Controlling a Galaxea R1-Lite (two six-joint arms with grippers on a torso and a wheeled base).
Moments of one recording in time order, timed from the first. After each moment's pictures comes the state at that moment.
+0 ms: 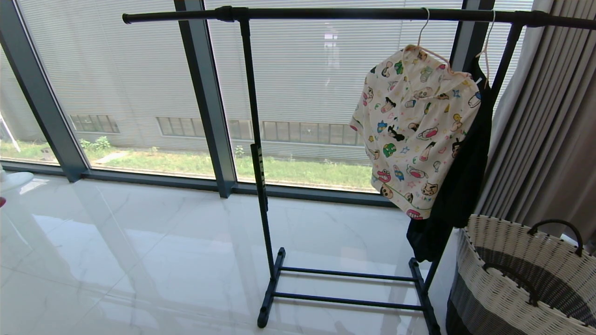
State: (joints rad) left arm 0.14 0.09 0.00 -0.38 -0.19 0.04; right arm 0.00 0.00 0.00 0.00 0.02 -0.02
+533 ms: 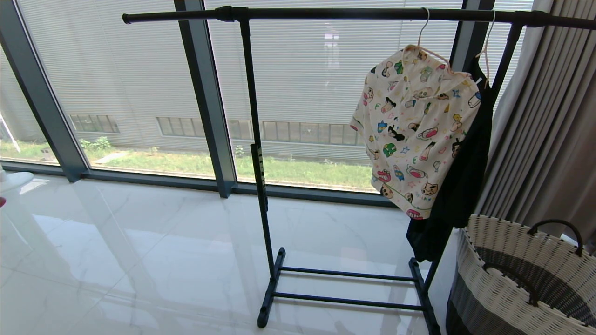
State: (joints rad) left arm 0.16 0.10 0.00 -0.03 -0.04 0.03; right arm 0.00 0.00 0.00 0.00 0.02 -0.02
